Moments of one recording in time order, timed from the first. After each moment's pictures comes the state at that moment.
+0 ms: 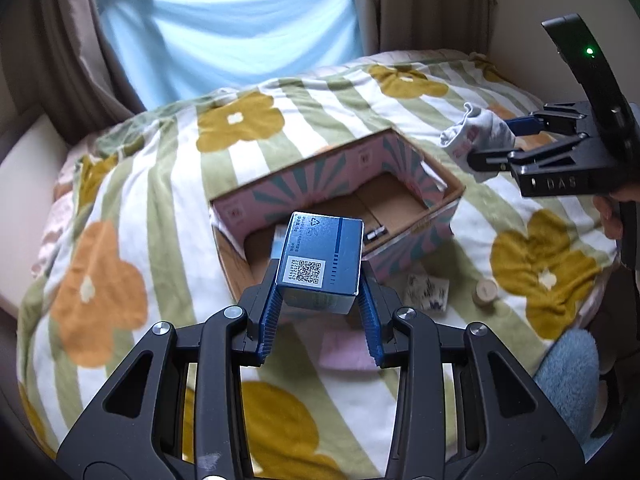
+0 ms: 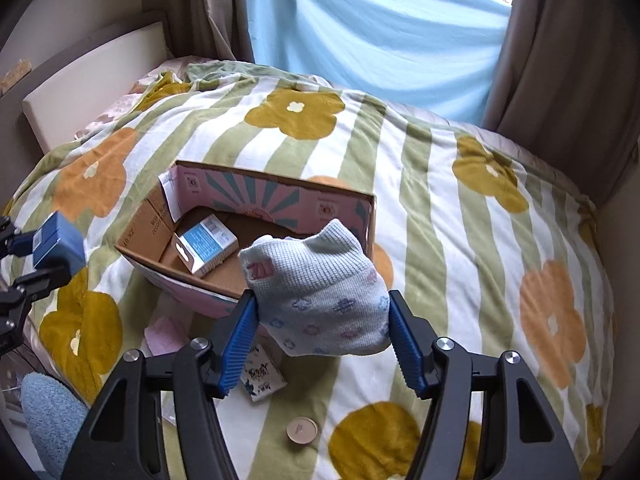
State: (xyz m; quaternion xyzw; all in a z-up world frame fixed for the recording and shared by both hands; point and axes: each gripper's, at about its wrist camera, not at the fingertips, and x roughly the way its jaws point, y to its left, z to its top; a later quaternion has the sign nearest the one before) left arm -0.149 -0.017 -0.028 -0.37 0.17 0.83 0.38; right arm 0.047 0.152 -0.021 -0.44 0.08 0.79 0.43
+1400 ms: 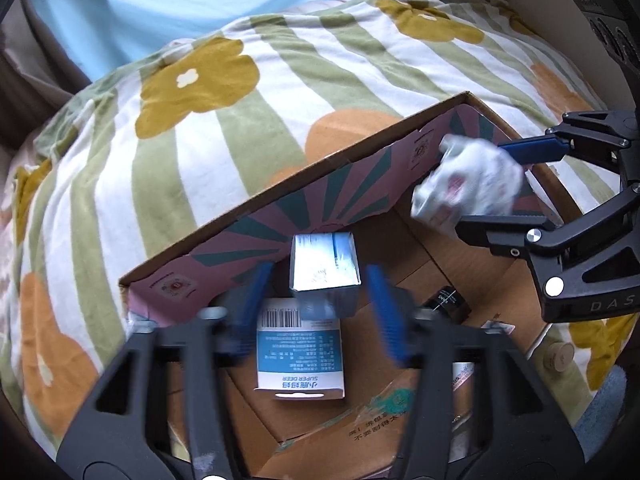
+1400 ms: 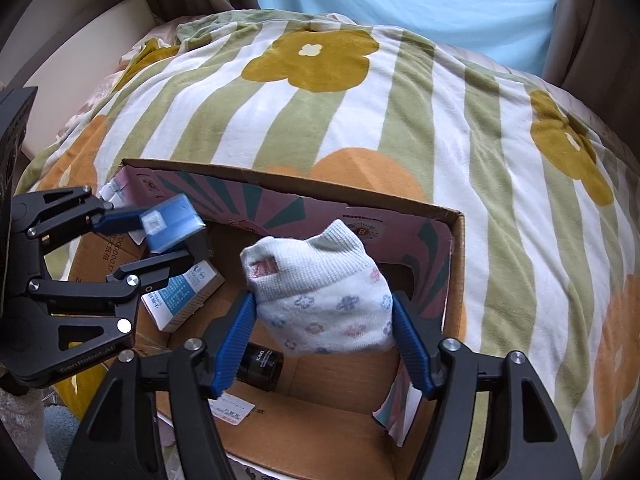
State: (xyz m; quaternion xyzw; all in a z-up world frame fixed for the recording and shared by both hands) left arm -0.290 0.117 -0.135 -0.45 0.23 0.77 0.39; right arm -0.014 0.285 -0.108 -0.49 0.18 0.77 0.37
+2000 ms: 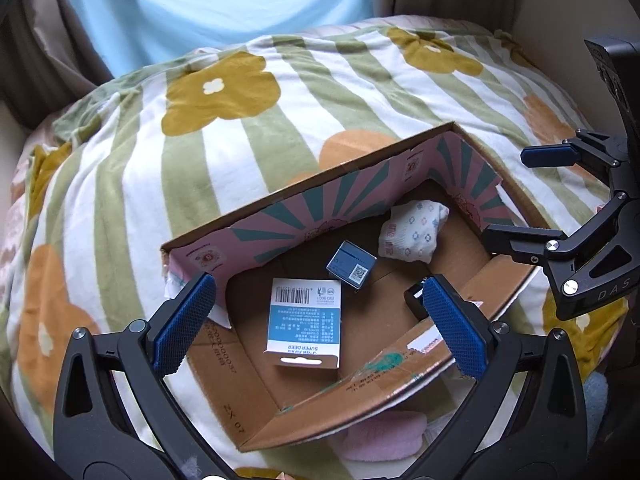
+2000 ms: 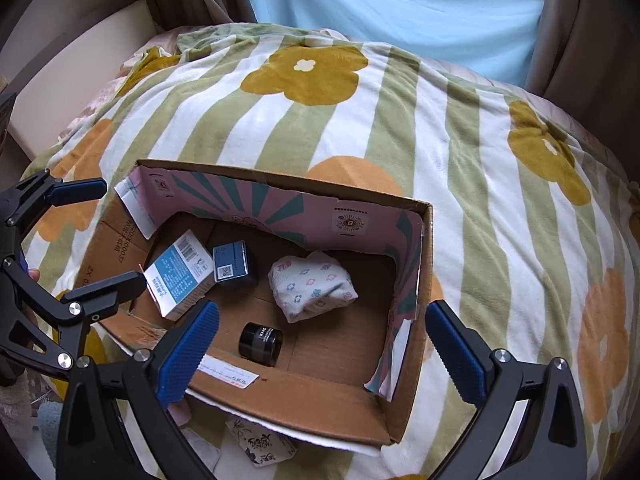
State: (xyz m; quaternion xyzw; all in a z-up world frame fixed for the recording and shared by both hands) left arm -0.277 0.070 -0.097 -0.44 0.18 0.79 0.38; right arm 0.001 0.255 -0.080 -0.48 0.15 0.77 0.39
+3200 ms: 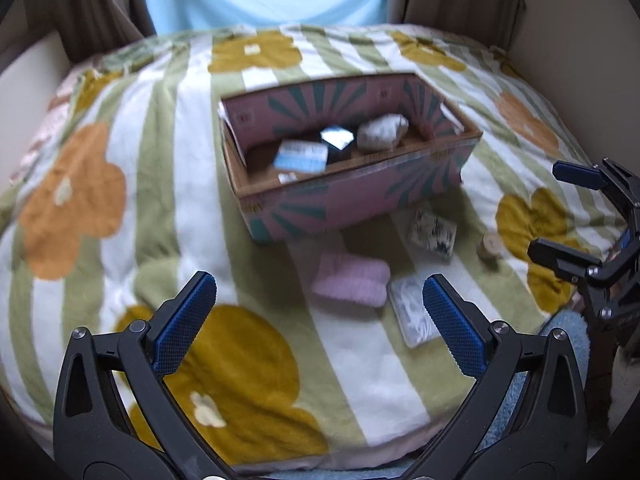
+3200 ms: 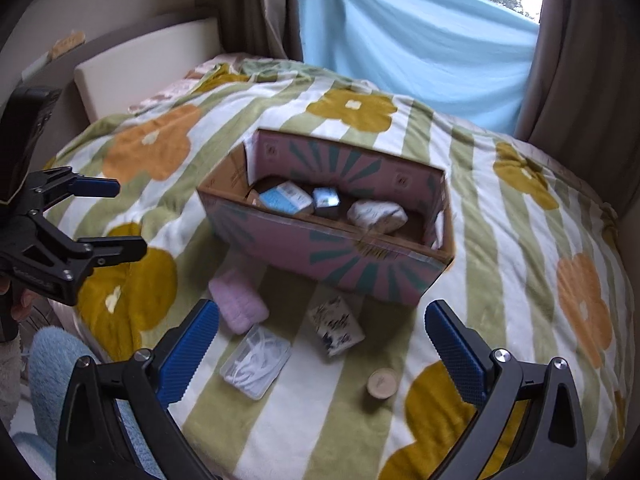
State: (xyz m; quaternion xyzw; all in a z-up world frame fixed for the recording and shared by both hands) left arm -0.132 -0.073 -0.111 -0.46 0.11 0.80 0.36; right arm 0.049 0.039 -0.096 -0.42 0.06 0.82 0.39
